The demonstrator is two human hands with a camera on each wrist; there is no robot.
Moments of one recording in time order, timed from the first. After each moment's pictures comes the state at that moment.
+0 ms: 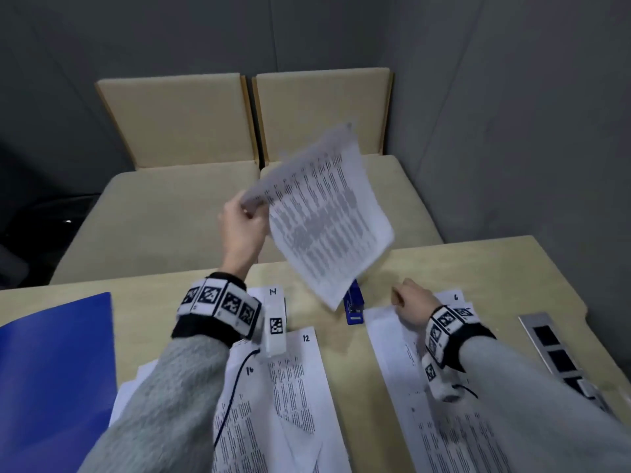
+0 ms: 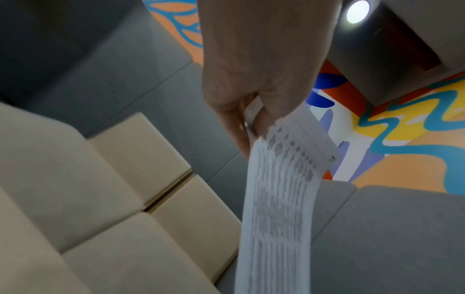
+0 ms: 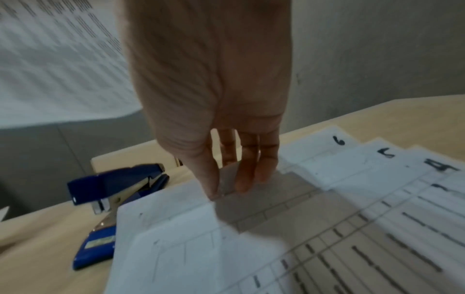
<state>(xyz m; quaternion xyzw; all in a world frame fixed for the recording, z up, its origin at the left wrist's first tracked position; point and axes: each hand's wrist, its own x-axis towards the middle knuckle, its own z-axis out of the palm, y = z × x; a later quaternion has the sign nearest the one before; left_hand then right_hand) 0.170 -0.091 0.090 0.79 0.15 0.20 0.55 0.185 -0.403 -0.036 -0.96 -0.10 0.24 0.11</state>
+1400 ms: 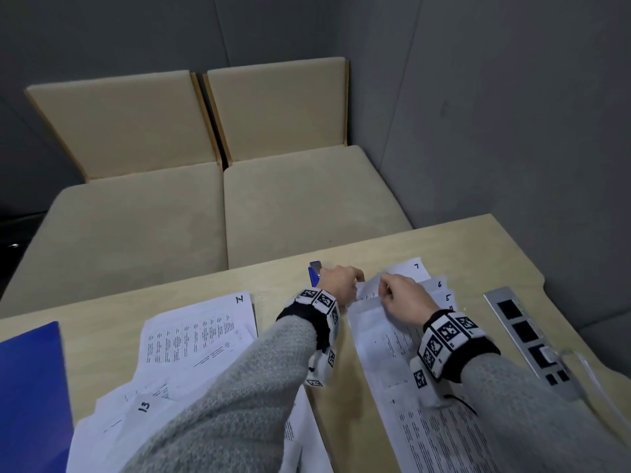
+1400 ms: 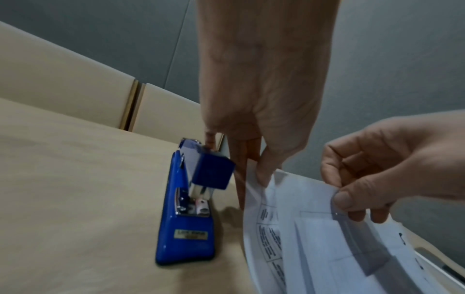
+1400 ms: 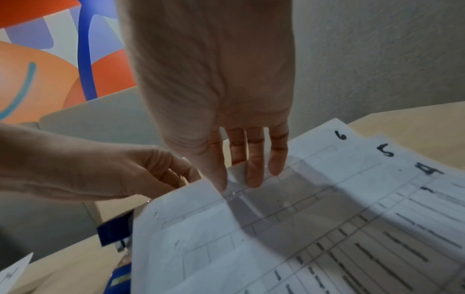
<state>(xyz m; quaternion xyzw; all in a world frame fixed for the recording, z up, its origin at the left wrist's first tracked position) 0.202 -0.272 -0.034 0.96 -0.15 -0.21 0.13 0.162 -0.430 -0.020 -0.97 -0.06 0.16 0.20</state>
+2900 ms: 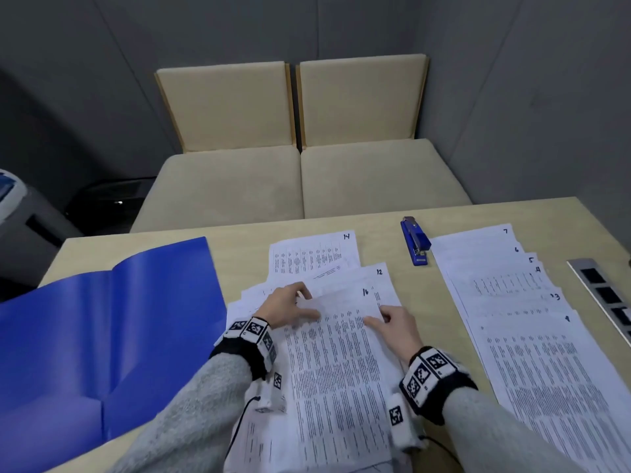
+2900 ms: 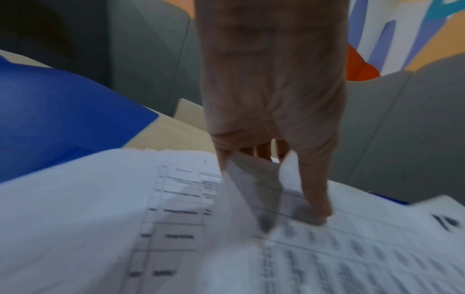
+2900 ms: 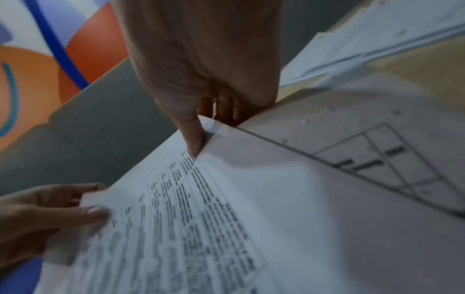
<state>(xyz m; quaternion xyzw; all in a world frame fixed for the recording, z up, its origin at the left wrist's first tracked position) -0.037 0.019 -0.041 0.91 0.04 -0.19 0.37 -0.044 -0.230 -0.046 -0.88 0.04 0.16 0.44</state>
